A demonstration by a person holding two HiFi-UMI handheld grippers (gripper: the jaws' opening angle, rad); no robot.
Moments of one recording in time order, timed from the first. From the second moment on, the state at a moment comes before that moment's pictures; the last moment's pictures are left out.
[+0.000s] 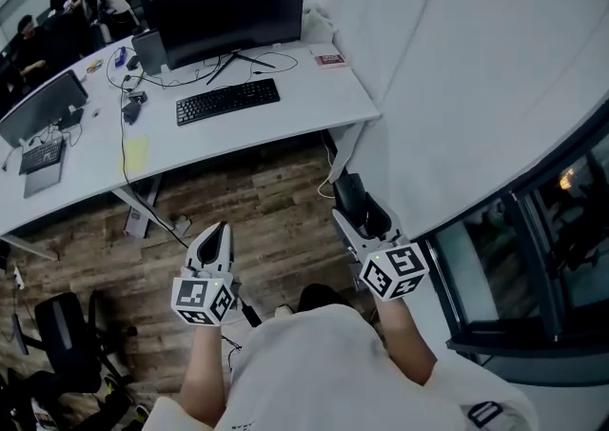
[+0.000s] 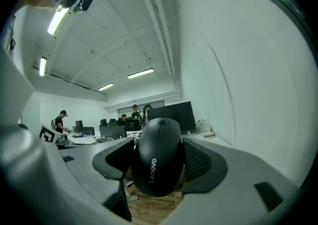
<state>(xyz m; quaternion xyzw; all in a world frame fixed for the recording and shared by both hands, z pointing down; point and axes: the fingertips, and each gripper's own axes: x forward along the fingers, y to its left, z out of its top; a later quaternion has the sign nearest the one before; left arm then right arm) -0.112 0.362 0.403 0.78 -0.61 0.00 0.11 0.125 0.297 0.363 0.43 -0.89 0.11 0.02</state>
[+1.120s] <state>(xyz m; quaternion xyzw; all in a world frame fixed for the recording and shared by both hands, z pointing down) -0.107 0.224 0.402 0.77 -0.63 0.01 0.11 0.123 0.145 0.375 0.41 -0.90 0.12 0.02</state>
